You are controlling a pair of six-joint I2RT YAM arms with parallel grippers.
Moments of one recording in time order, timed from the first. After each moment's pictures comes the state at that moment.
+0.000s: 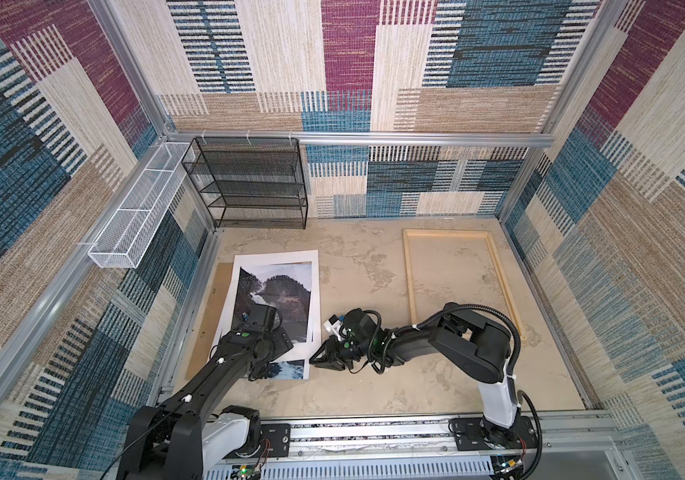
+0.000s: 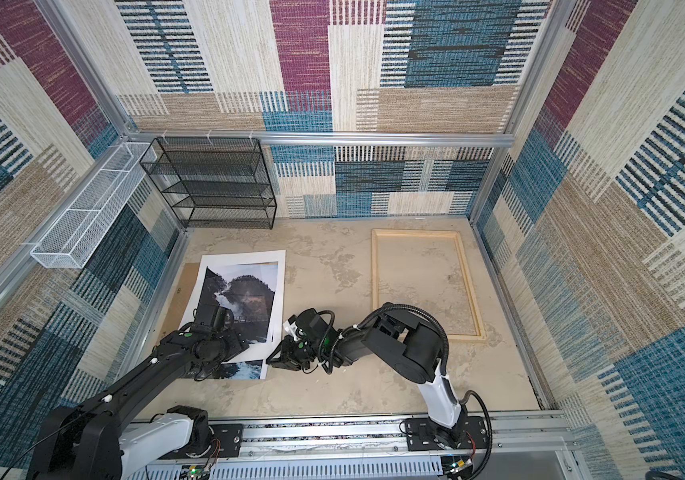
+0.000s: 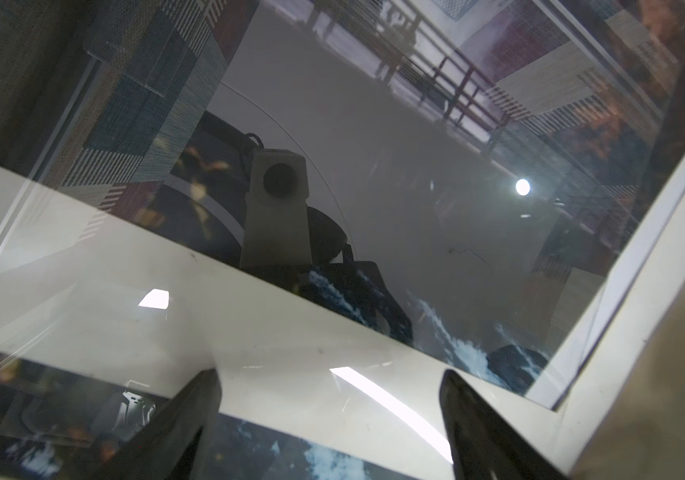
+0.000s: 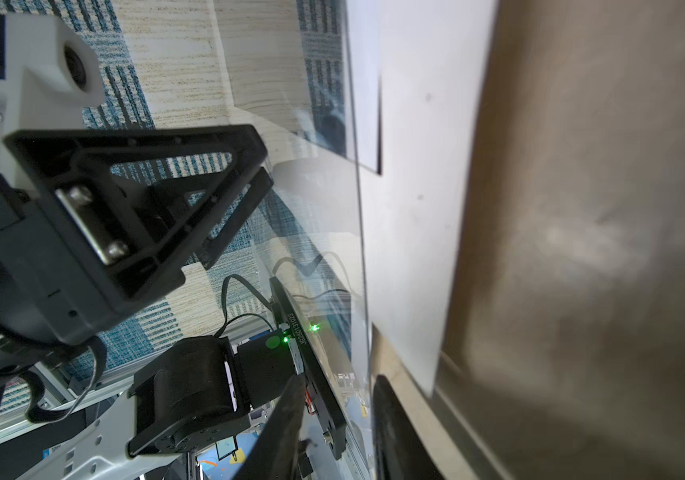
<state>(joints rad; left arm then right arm) -0.20 1.11 0.51 -0.60 -0.05 -0.76 0.99 2.02 0.92 0.52 -0.63 1.27</state>
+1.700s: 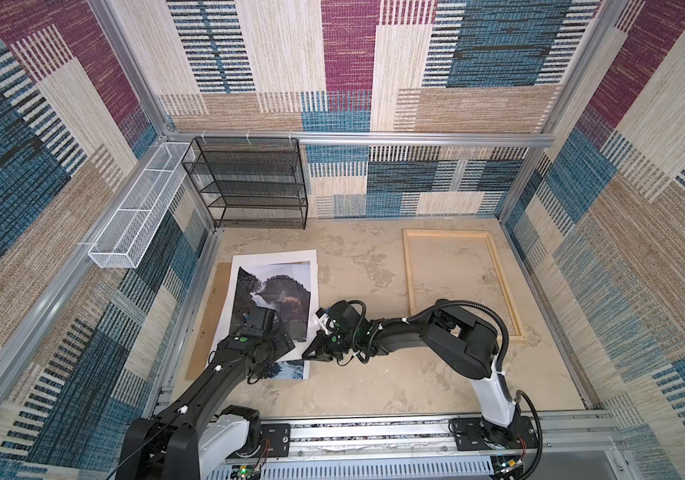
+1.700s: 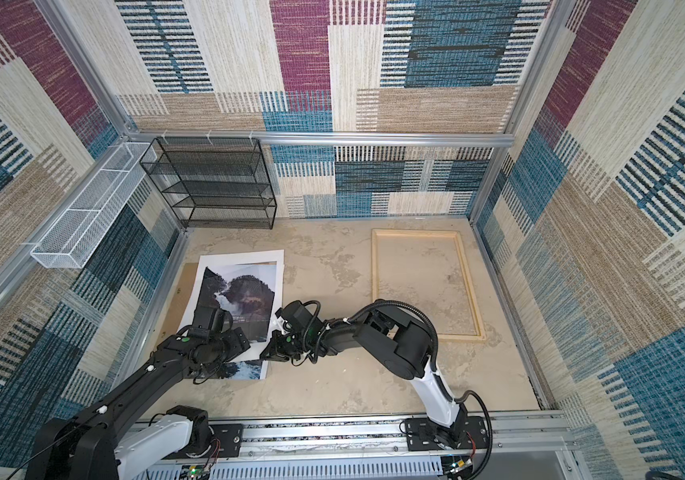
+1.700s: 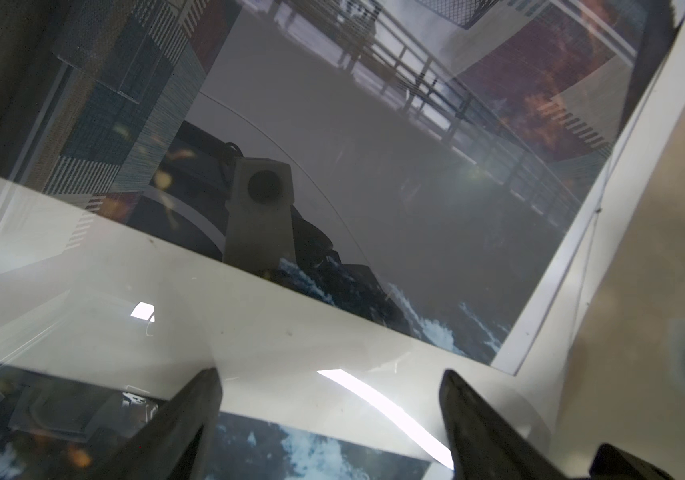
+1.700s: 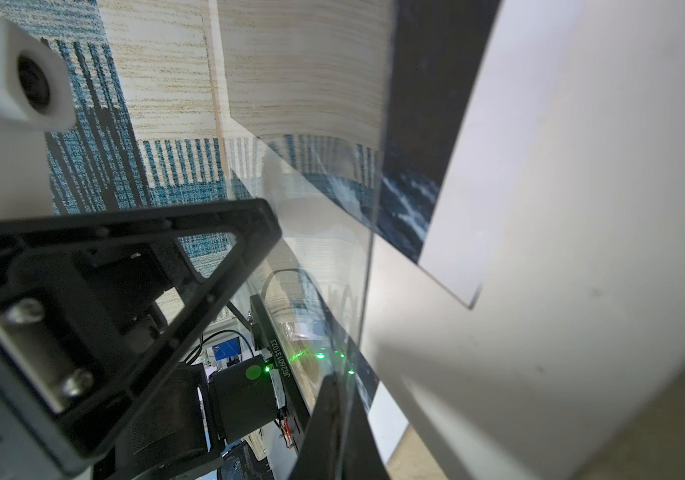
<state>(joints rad) -0.21 1.05 0.49 -0.59 -0.01 -0.76 1.00 2.11 1.13 0.32 -0.62 1.11</state>
